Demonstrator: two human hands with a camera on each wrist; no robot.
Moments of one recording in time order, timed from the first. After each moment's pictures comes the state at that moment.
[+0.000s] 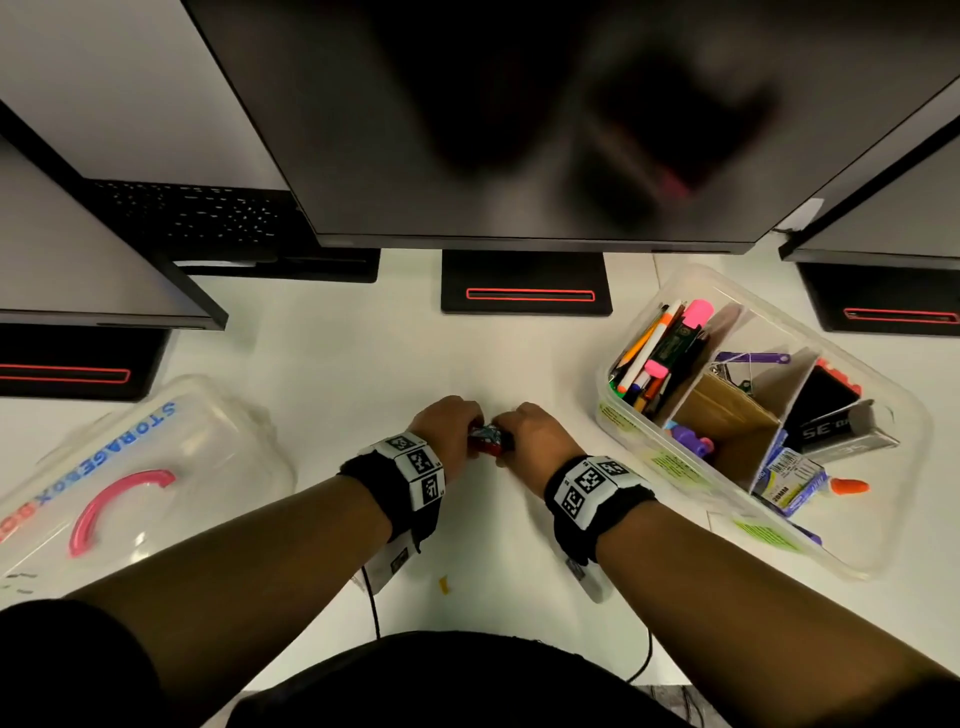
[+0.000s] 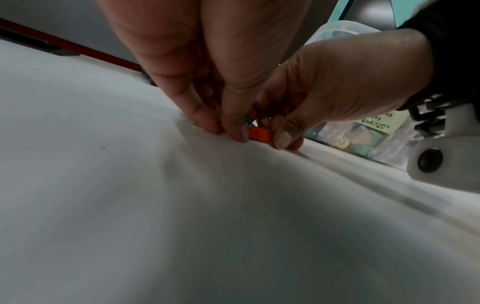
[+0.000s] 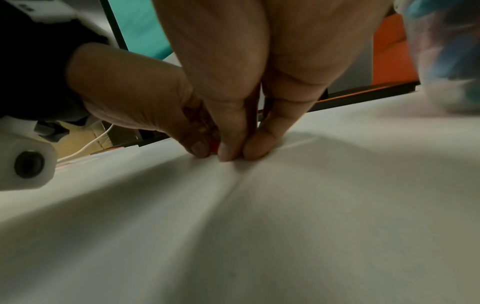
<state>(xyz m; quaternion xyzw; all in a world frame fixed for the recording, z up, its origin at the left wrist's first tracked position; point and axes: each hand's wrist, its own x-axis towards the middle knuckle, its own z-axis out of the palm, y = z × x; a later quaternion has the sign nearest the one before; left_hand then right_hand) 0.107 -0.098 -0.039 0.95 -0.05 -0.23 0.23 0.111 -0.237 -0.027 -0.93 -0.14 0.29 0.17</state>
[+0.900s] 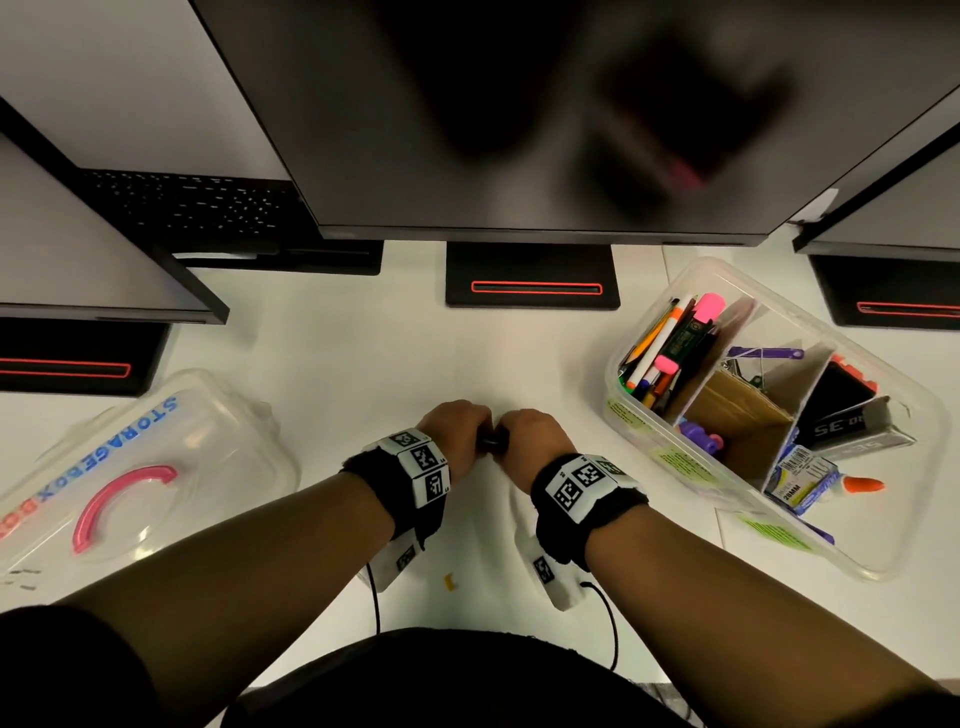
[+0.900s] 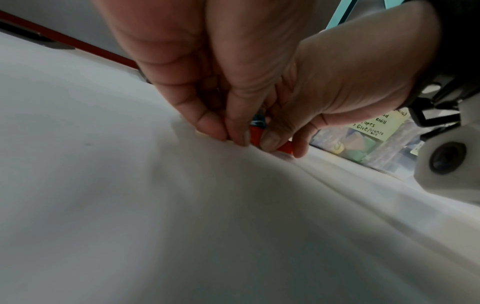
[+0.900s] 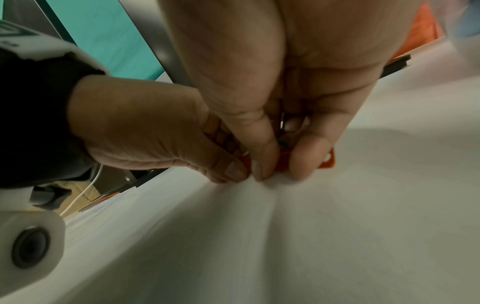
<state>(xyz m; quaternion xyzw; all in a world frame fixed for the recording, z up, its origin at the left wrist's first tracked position) 0.104 -0.099 -0.032 0.93 -0.07 -0.26 0.24 0.107 -0.223 -0.030 -0.94 -0.08 0.28 0.16</state>
